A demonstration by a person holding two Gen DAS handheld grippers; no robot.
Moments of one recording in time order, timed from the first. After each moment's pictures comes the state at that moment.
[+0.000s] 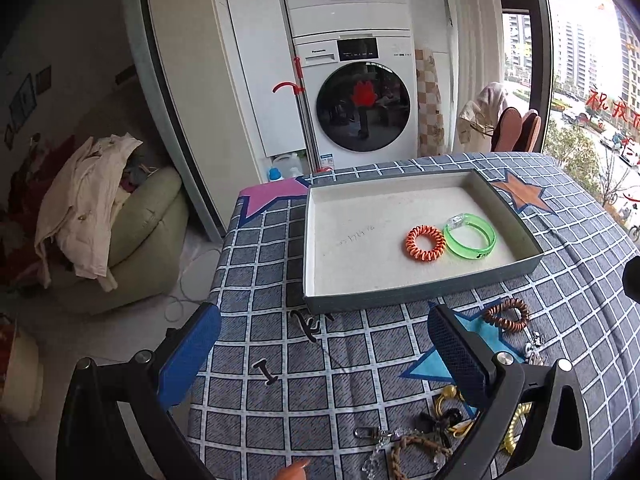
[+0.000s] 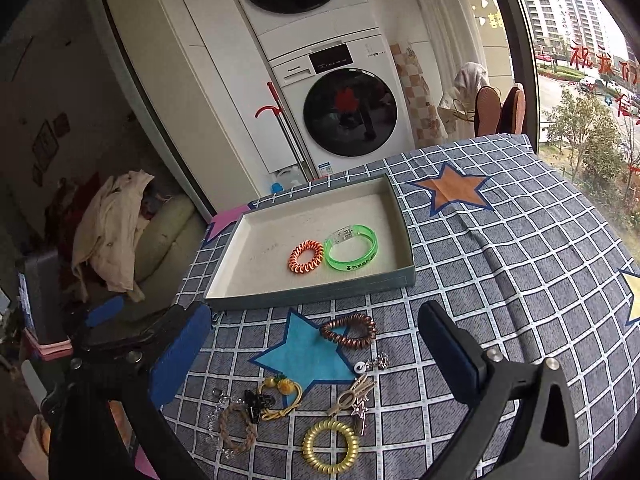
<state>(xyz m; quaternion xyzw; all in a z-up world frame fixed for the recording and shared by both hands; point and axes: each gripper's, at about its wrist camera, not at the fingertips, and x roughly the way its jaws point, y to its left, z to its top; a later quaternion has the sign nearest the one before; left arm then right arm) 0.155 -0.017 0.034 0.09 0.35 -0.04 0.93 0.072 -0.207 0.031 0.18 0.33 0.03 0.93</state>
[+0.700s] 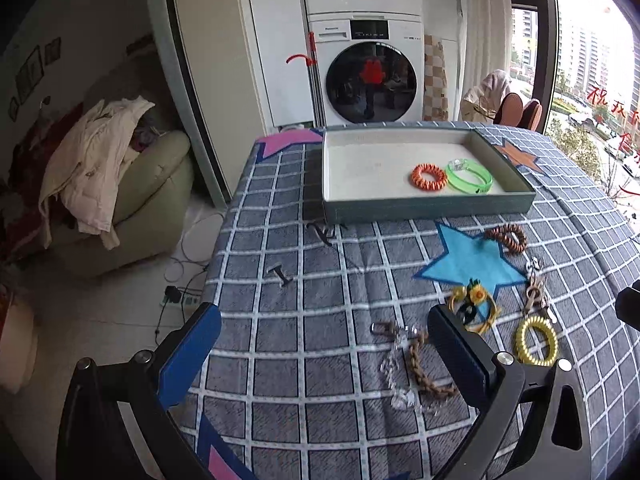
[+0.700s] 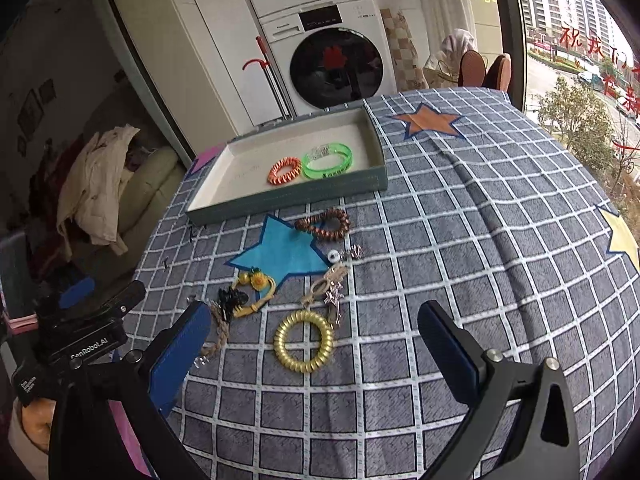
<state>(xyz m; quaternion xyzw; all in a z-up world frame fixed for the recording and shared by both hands) 0.086 0.023 -0.007 0.06 0.40 -0.04 0.92 0.009 -0.200 -0.019 0.15 0.40 0.01 0.90</state>
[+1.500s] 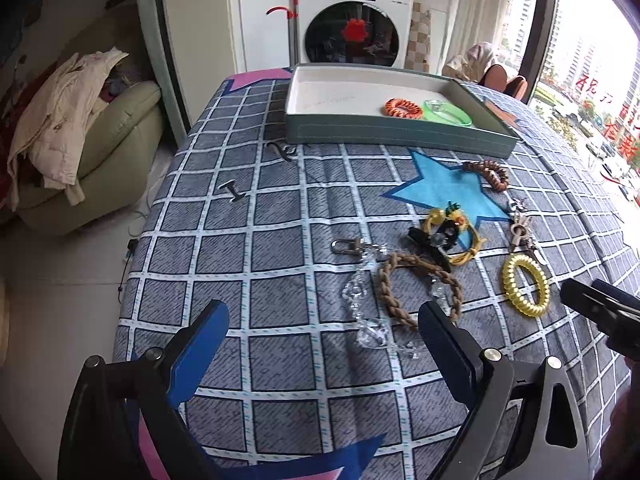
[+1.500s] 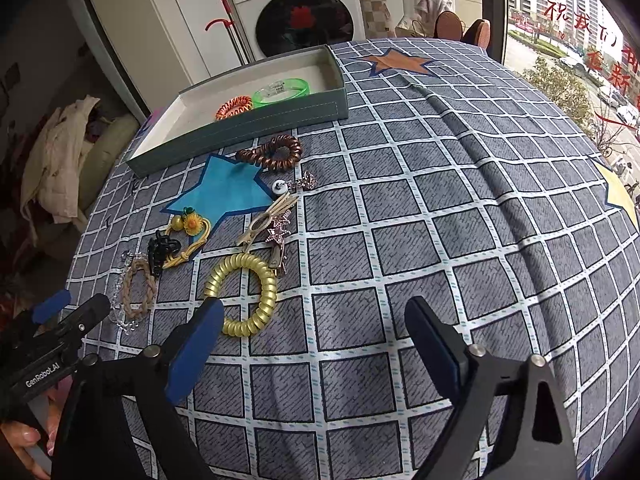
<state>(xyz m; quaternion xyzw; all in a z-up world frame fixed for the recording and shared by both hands) 0.072 0.013 -0.050 0.03 0.45 -0.09 0.89 0.017 -0.202 -0.075 0.13 0.46 -0.04 0.88</state>
